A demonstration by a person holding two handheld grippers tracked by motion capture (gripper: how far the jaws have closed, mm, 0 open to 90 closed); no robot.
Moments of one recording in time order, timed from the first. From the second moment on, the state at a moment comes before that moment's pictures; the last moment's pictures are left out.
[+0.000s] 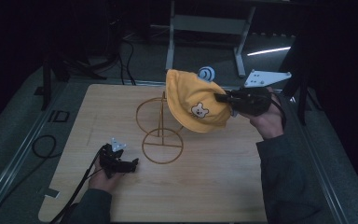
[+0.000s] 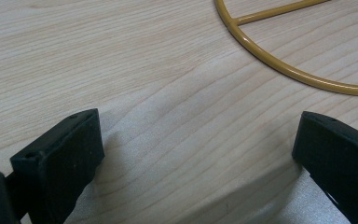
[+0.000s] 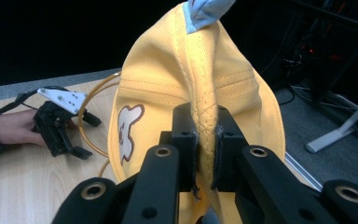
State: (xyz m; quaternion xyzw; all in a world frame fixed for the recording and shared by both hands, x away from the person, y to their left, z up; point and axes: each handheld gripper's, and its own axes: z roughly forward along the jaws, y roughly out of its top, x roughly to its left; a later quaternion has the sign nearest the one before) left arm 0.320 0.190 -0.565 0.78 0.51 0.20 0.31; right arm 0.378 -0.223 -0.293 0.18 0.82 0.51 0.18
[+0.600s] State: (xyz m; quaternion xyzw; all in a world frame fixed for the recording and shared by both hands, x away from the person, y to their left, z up) left arm 0.320 0.190 -0.565 0.78 0.51 0.20 0.31; right arm 0.384 -0.199 -0.284 0.16 0.83 0.51 0.17
